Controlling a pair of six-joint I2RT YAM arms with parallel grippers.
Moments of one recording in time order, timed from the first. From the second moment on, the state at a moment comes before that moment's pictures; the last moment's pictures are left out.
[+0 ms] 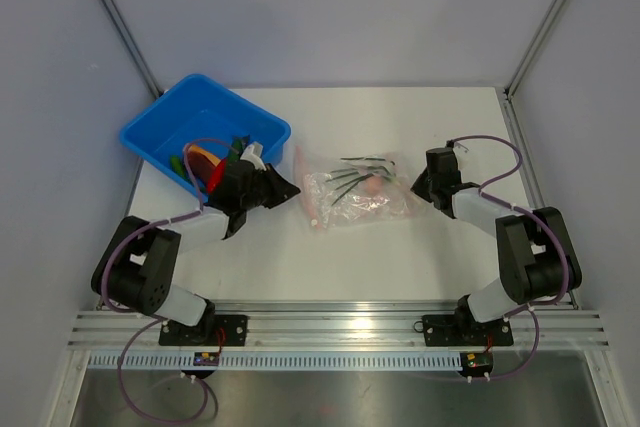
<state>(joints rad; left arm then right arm) -0.37 1.45 0.58 0.37 0.27 -0.81 0.22 1.53 0.73 0.02 0.19 0.71</state>
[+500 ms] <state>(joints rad) -0.40 1.65 0.72 0.44 0.29 -0.82 0.22 1.52 0.73 0.02 0.19 0.71</state>
